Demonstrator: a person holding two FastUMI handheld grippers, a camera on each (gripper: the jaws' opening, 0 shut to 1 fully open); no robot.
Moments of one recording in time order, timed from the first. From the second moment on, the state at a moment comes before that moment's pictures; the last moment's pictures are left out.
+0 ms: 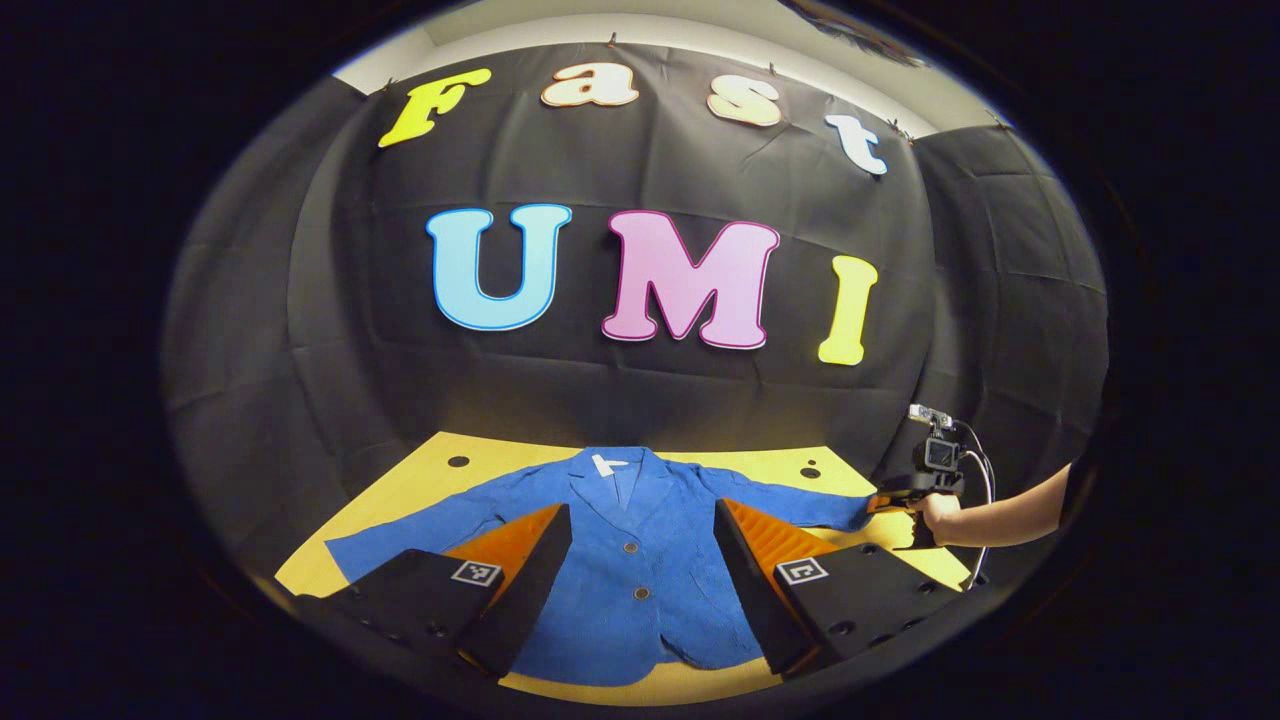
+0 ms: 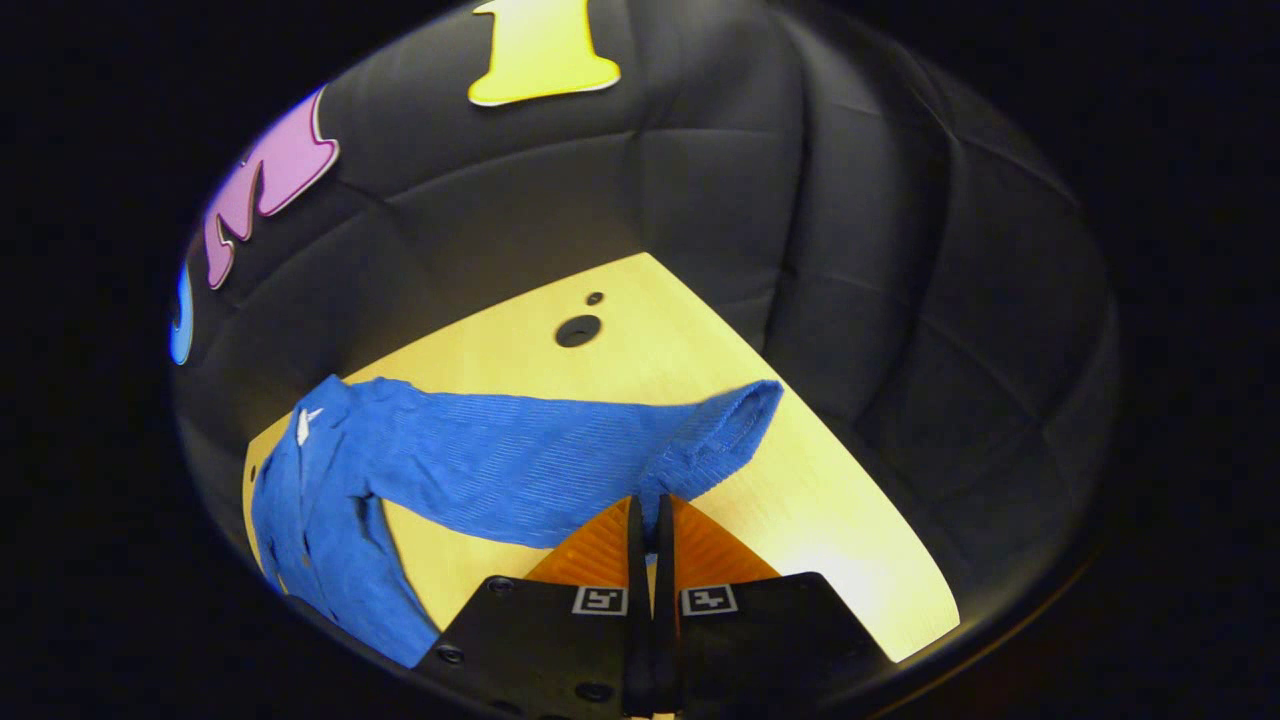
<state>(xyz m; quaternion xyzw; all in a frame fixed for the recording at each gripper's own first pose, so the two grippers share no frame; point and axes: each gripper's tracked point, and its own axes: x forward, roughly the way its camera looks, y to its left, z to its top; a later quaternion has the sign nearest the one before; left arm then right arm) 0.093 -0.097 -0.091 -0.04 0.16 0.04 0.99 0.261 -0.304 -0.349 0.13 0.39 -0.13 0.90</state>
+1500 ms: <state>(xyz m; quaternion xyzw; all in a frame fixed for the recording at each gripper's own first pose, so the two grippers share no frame) -0.054 0.009 -0.181 -0.17 0.24 0.27 0.91 0.266 0.213 -0.315 0.39 0.45 0.24 0.77</state>
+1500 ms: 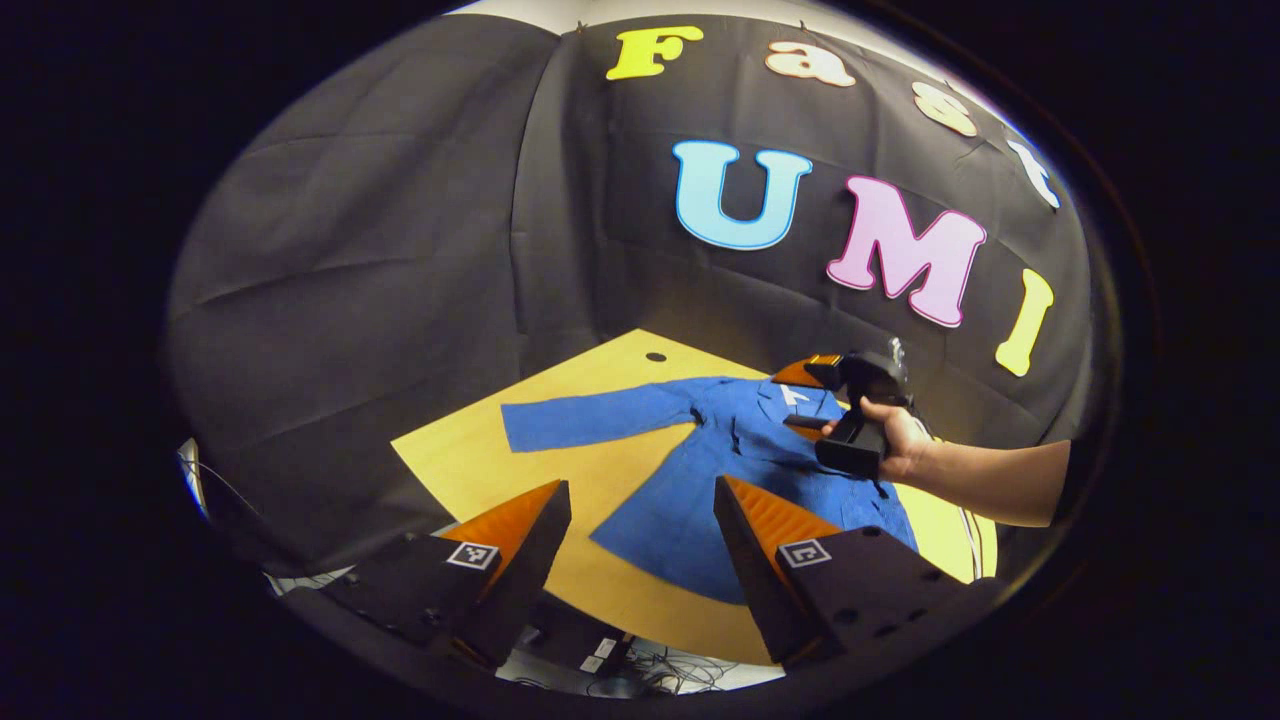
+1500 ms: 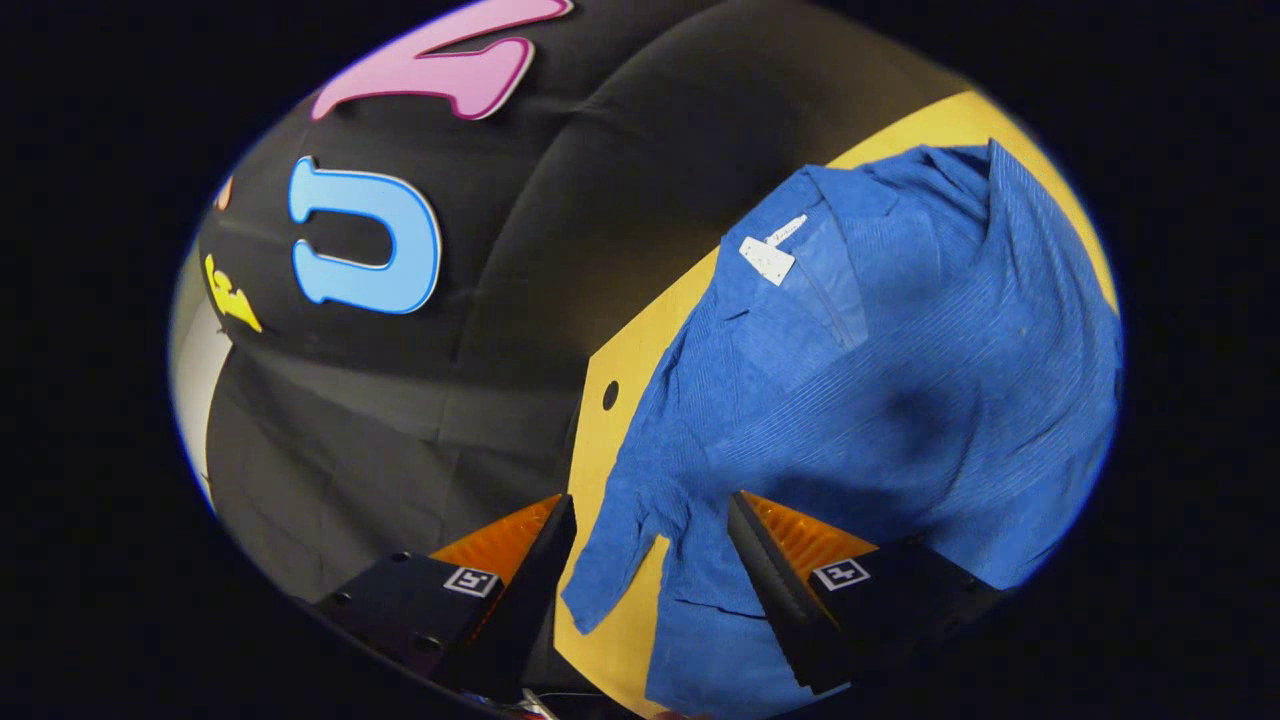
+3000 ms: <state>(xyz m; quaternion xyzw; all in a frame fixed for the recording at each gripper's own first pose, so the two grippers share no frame) 0.051 0.314 -0.380 -0.19 0.45 0.33 0.81 -0.010 -0.095 -0.130 0.18 0.27 0.00 0.95</state>
